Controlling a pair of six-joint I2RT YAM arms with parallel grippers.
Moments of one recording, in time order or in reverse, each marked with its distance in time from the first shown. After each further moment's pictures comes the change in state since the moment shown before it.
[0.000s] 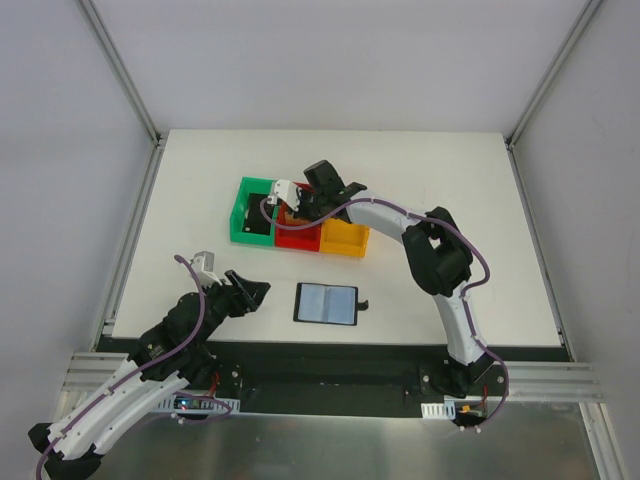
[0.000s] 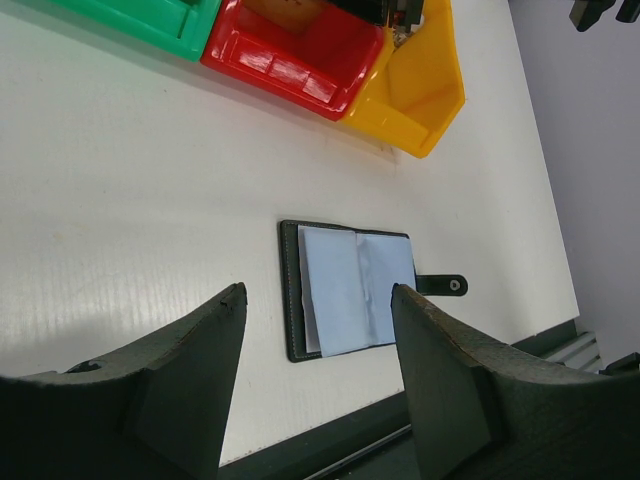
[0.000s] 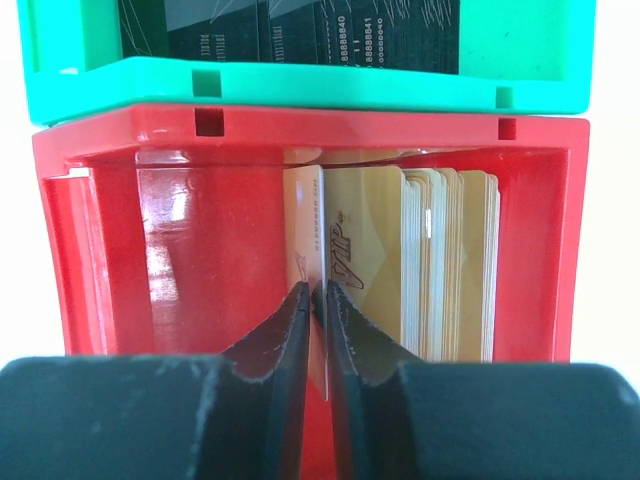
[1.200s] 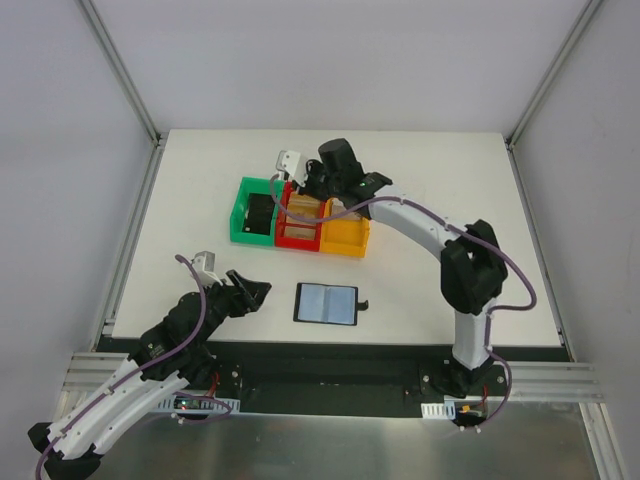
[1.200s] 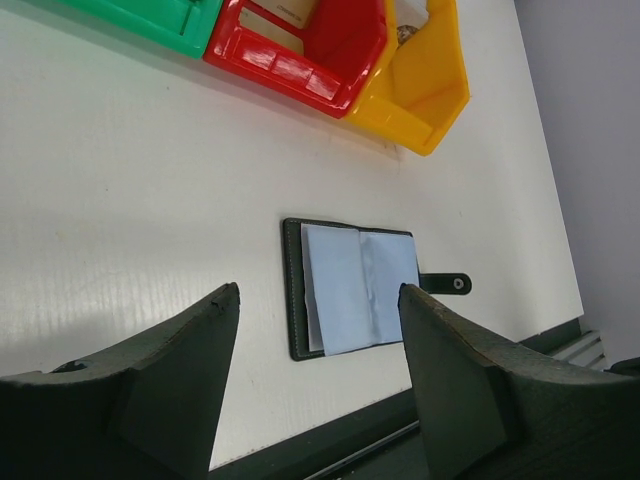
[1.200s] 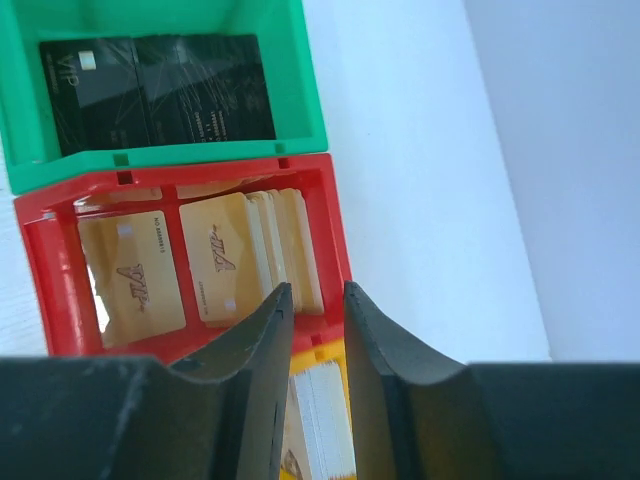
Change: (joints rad) left arm 0.000 0.005 0.000 0.000 0.000 0.002; right arm 0.000 -0.193 -0.025 0.064 0.113 0.021
